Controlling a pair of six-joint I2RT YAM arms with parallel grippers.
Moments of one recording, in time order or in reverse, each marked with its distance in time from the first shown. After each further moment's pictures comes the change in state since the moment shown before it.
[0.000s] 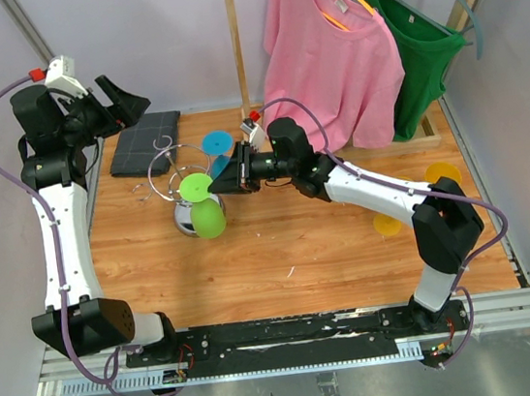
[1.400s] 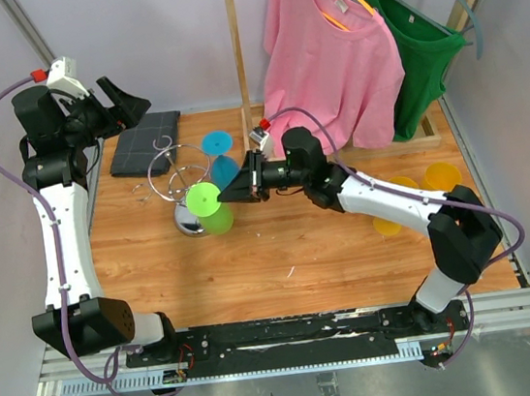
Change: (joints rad) left arm 0.000 0.000 -0.014 0.006 0.003 0.014; right arm 0.000 -0.095 -0.146 0.106 -0.042 0.064
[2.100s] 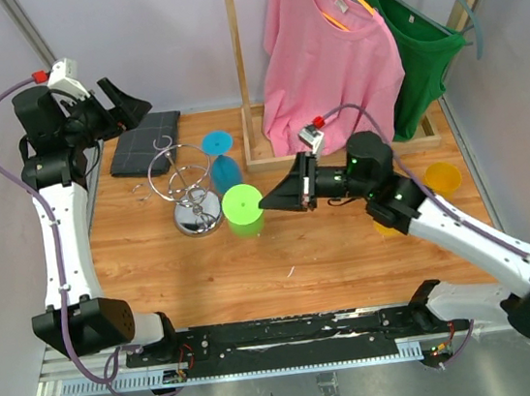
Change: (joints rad) left arm 0.000 0.000 -0.003 -0.023 -0.001 -0.001; right arm -0.028 -0.445 -0.161 -0.225 0.001 0.002
